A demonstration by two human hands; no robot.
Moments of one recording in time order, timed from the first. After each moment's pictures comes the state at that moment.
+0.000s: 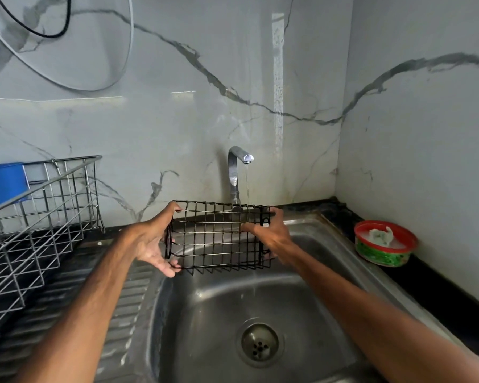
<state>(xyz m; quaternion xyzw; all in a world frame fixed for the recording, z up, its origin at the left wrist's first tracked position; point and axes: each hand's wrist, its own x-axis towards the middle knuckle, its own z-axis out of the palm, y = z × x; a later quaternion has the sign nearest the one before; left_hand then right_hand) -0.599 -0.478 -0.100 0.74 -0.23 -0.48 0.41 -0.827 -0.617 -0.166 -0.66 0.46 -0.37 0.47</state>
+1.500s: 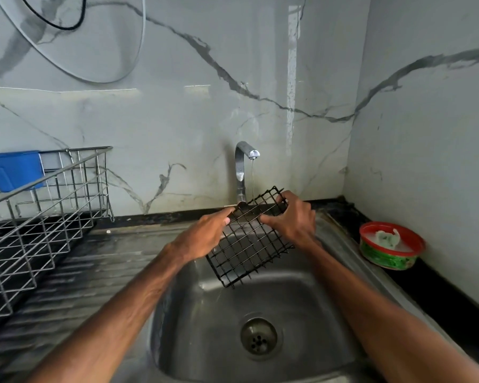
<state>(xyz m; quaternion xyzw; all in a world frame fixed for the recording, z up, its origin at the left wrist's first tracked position) -0.651 -0.522 -0.156 0.67 -0.70 -0.05 0.24 -0.858 -0.634 -0.149 -0.75 0.48 -0.41 0.20</state>
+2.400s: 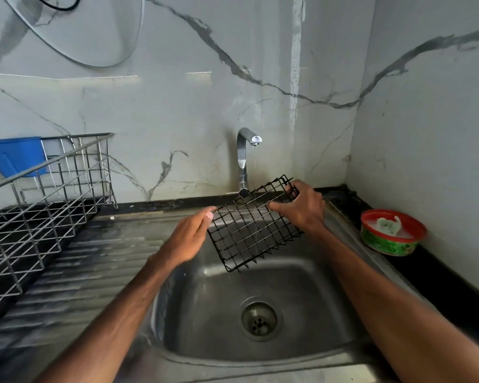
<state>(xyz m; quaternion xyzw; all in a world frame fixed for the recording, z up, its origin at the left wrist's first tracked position) -0.639 -0.481 -0.185 0.71 -0.61 -0.04 0.35 -0.872 -0.652 -0.160 -0.74 0.47 -0.42 0.22</state>
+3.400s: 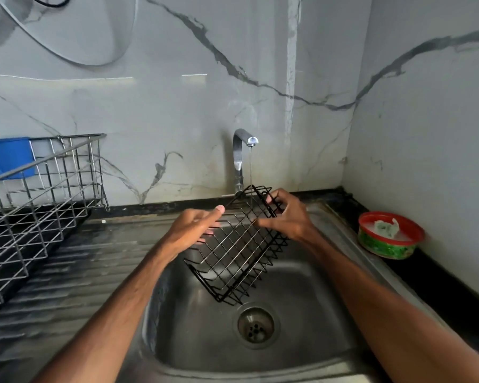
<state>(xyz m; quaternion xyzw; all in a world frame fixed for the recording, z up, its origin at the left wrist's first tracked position) -0.646 -0.497 -0.161 0.70 -0.50 -0.26 0.44 -0.867 -0.650 -0.178 -0.79 0.30 -0.40 0.36</state>
